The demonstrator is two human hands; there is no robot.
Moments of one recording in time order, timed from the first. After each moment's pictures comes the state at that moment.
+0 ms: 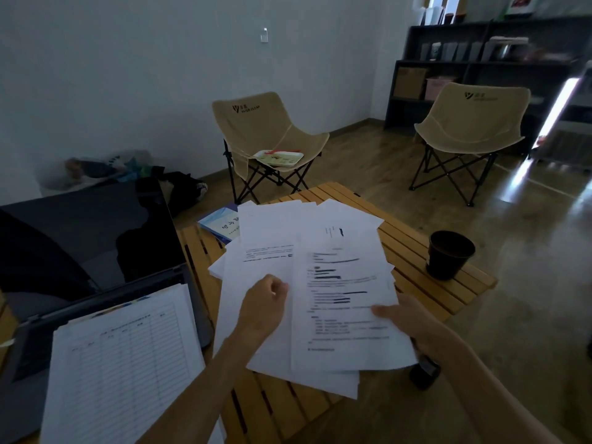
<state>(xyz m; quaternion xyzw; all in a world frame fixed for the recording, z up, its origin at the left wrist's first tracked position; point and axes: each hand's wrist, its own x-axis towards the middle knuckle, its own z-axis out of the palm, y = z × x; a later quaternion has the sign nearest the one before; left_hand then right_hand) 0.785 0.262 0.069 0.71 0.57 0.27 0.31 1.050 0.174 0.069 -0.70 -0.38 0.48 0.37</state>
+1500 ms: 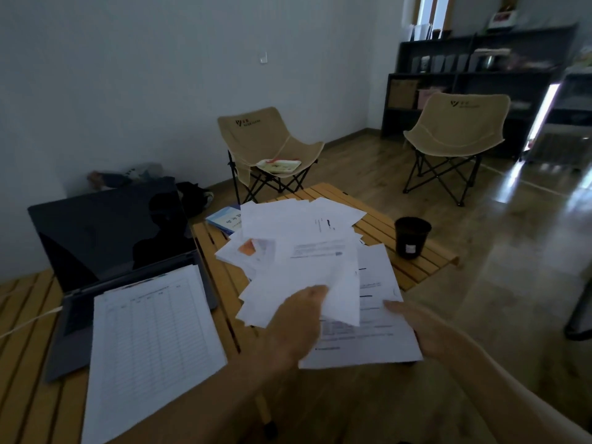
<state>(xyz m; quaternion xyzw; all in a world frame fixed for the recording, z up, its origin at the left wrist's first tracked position) 0.824 0.101 0.118 0.88 0.43 0.15 0.12 1.059 0.054 0.084 -0.64 -0.24 0.58 0.44</state>
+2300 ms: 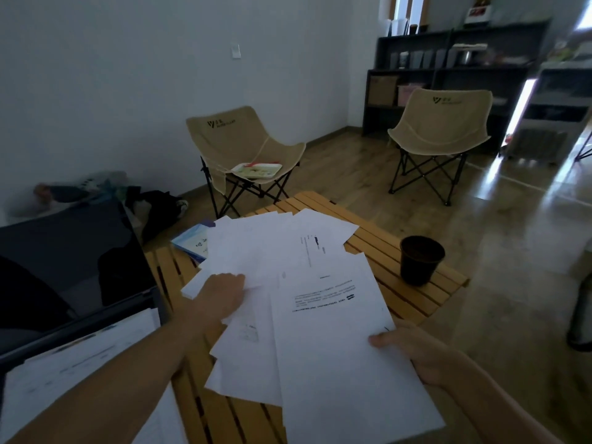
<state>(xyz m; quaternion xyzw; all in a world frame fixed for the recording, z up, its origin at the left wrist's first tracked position) 0.775 0.360 0.060 0.85 0.52 -0.05 -0.05 1.088 0.132 0.059 -0.61 -0.27 0.64 0.38</state>
